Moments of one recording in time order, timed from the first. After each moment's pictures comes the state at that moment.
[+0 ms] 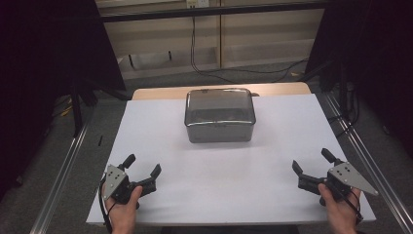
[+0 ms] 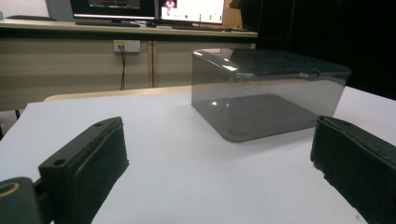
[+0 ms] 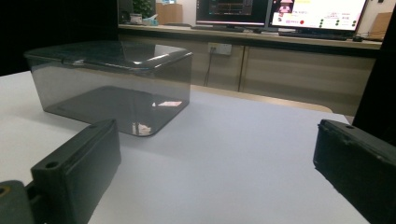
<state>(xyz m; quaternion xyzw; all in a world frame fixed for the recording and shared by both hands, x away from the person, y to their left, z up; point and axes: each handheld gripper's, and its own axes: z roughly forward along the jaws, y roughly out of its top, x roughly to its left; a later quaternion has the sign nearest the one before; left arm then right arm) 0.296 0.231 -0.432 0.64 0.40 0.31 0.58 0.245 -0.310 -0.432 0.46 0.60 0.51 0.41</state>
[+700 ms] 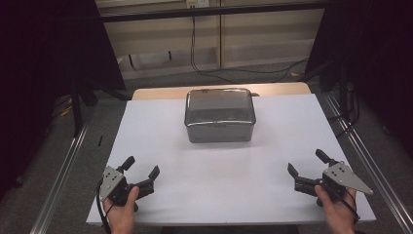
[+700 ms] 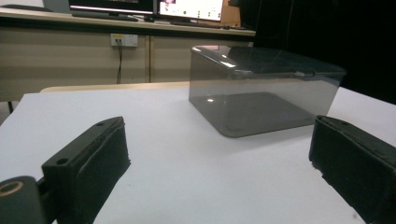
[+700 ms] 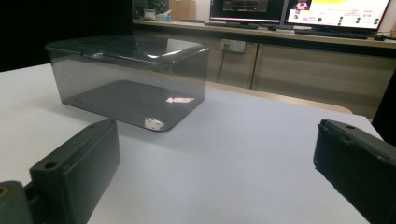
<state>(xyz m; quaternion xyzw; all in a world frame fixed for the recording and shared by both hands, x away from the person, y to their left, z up) 0.292 0.235 -0.431 0.64 0.41 0.29 0.58 0.246 -0.302 -0.435 0.44 0.62 0.51 0.40</state>
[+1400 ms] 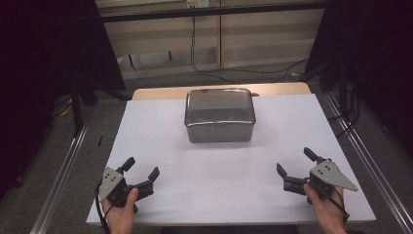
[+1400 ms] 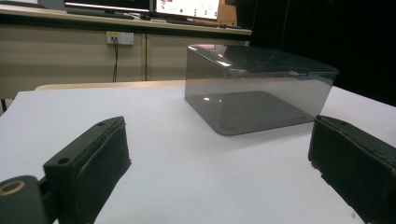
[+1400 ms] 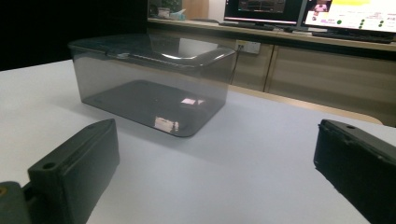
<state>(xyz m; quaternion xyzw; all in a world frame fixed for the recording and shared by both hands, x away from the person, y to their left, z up) 0.289 0.235 -0.430 0.64 0.41 0.28 0.59 0.254 -0.277 -0.434 0.42 0.64 0.52 0.39</state>
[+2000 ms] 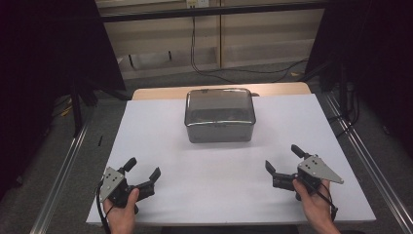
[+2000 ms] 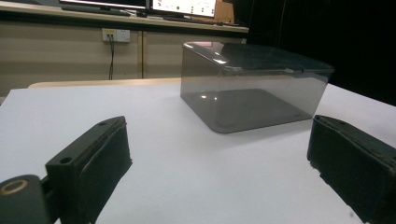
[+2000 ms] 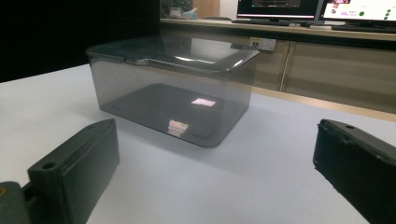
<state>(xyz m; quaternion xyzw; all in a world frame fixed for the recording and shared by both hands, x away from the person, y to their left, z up) 0.288 0.234 -0.430 0.65 0.40 0.28 0.59 0.270 -0.253 -0.434 0.42 0.64 0.53 0.36</state>
